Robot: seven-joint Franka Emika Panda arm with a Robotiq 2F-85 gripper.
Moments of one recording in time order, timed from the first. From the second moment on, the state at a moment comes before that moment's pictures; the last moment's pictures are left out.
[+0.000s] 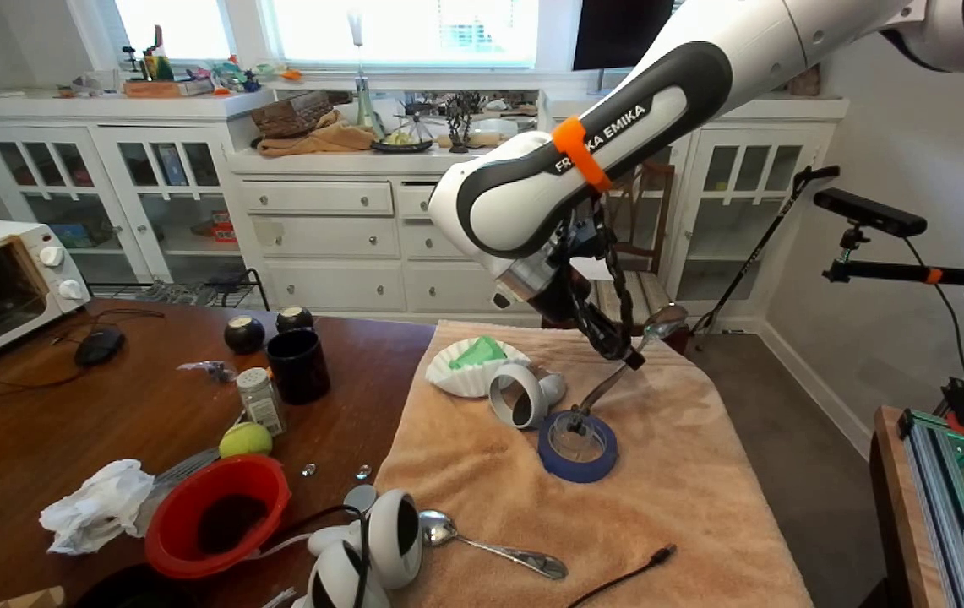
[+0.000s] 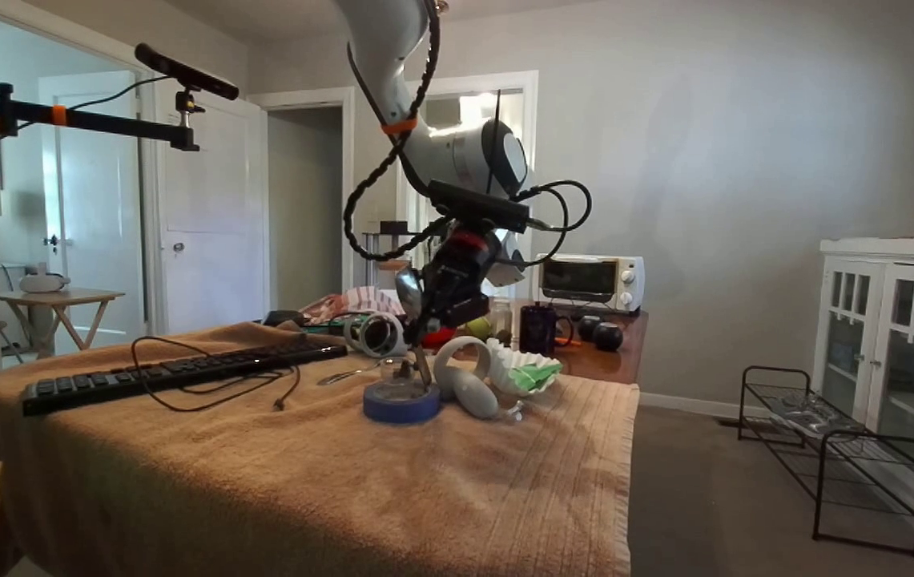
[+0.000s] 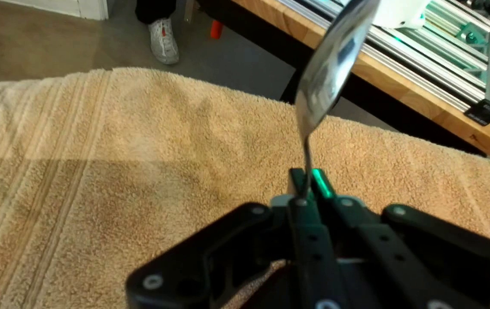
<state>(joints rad) 0.03 0.66 0.10 -1.57 -0.20 1.35 -0.43</state>
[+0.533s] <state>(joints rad) 0.03 0.67 0.12 -1.55 -0.16 1.39 -0.49</state>
